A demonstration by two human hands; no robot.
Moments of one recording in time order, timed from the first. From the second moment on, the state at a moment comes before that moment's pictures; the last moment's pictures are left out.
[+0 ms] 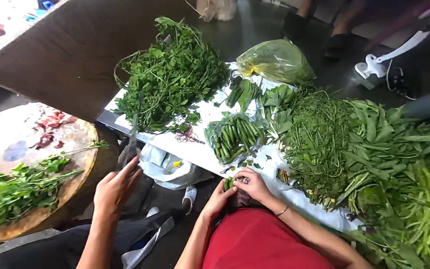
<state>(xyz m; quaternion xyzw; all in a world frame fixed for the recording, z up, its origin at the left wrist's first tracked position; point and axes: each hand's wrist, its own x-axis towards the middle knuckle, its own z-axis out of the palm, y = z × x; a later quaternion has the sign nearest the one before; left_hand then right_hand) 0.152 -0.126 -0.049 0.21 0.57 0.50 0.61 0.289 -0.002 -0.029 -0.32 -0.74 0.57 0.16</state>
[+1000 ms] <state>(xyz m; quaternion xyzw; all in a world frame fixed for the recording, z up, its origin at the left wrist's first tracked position) 0.118 -0.091 -0.004 -0.03 0.43 0.73 0.53 0.241 0.064 0.021 -0.37 -0.72 0.59 0.08</state>
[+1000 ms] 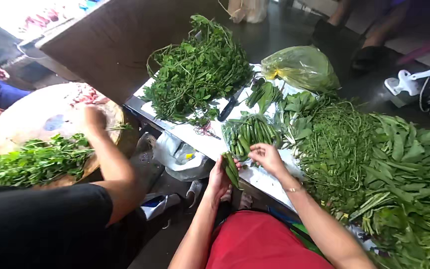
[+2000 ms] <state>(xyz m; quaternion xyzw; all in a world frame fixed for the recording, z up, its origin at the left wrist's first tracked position) 0.108 -0.077 0.017 0.51 0.74 0.38 0.22 0.228 0.034 0.057 -0.15 -0.92 0.30 0.19</state>
